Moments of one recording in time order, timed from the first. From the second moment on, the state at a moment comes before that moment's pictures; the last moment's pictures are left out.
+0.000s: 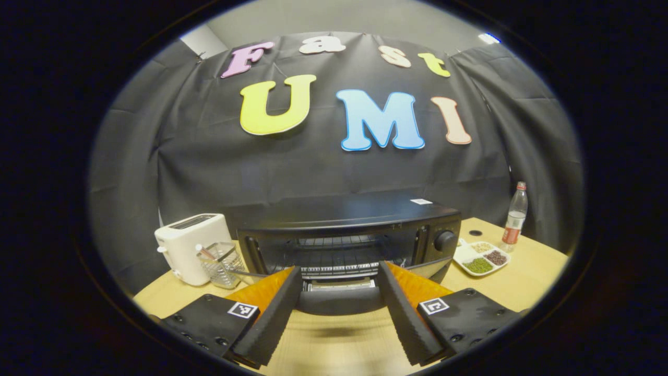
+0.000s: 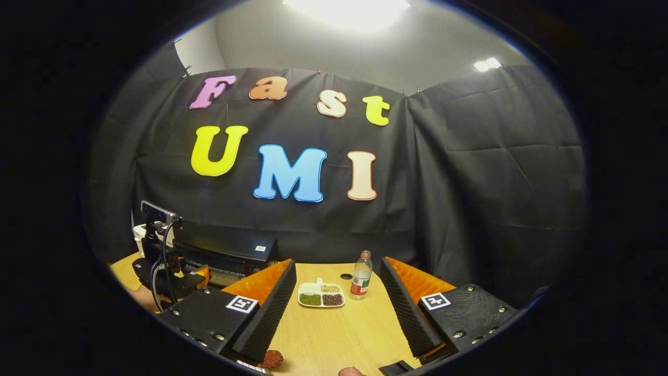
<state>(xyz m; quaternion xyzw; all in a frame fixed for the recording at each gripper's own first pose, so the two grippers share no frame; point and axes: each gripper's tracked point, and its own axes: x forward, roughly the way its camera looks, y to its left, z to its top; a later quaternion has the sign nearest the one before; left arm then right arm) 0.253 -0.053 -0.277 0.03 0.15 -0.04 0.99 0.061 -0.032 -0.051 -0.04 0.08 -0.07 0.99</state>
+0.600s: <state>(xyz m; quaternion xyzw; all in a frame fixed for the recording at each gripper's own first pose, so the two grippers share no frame) 0.202 -0.060 -0.319 0.05 0.20 -0.04 0.98 0.051 -0.047 -0.058 -0.04 0.10 -0.06 0.99</state>
